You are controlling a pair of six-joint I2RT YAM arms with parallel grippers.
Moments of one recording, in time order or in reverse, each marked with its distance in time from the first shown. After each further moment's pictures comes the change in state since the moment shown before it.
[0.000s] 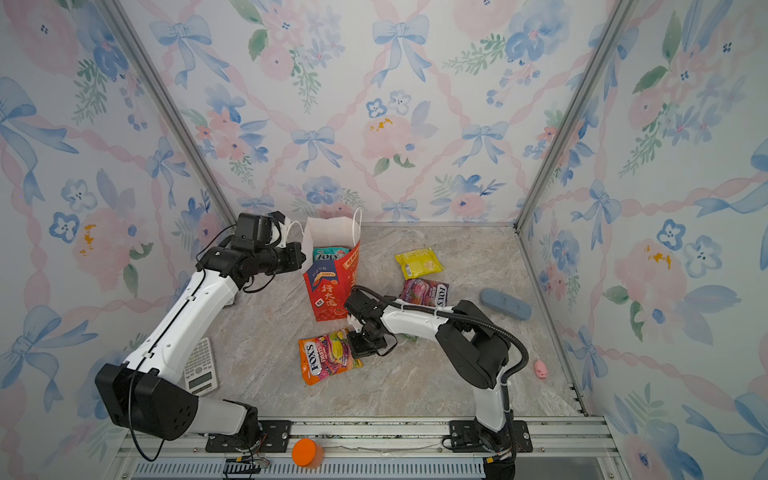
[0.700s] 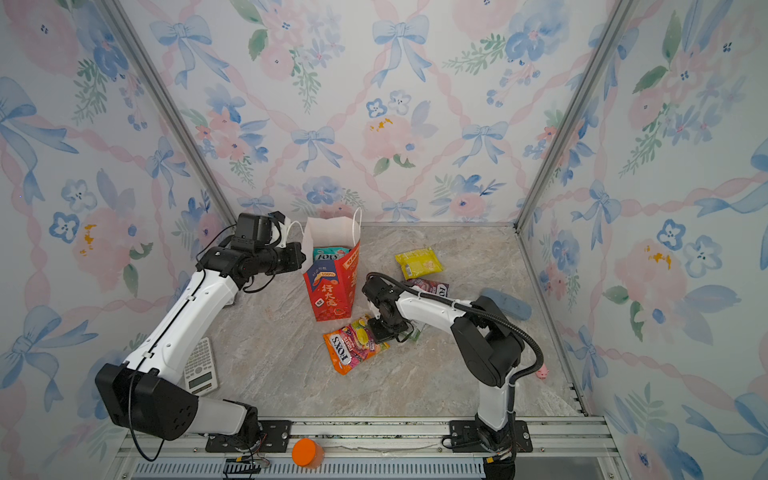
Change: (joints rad) left arm 0.000 0.000 0.000 0.000 0.000 0.000; right arm -0.152 -0.058 0.029 -0.182 0.222 -0.223
